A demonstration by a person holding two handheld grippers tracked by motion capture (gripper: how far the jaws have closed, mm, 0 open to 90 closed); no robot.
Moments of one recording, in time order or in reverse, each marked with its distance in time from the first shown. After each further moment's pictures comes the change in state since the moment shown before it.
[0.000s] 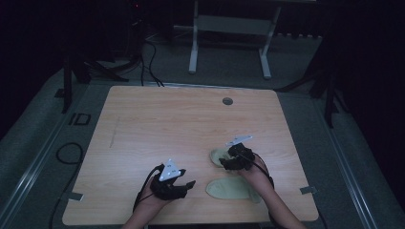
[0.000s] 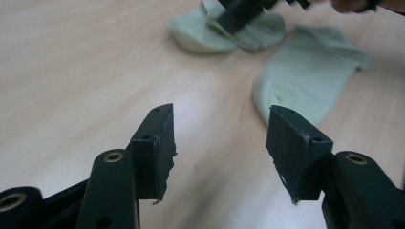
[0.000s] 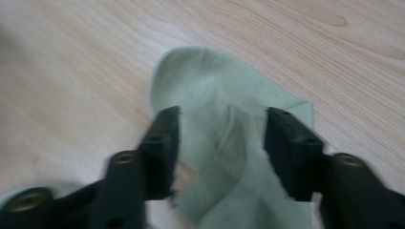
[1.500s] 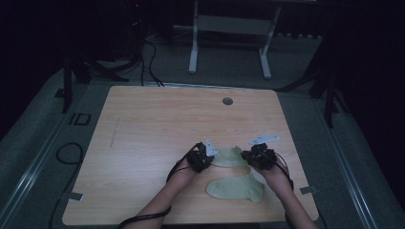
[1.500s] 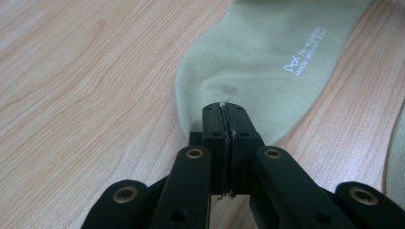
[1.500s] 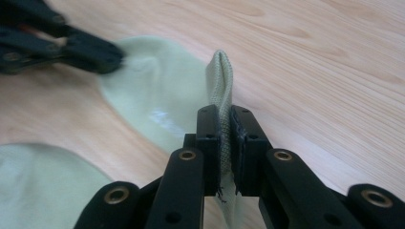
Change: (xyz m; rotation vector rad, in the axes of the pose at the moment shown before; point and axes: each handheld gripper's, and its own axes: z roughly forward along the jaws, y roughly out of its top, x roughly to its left) left arm 0.013 0.053 0.120 0.188 0.097 0.198; right arm -0.046 -0.028 -0.041 -0.070 -0.024 0.079
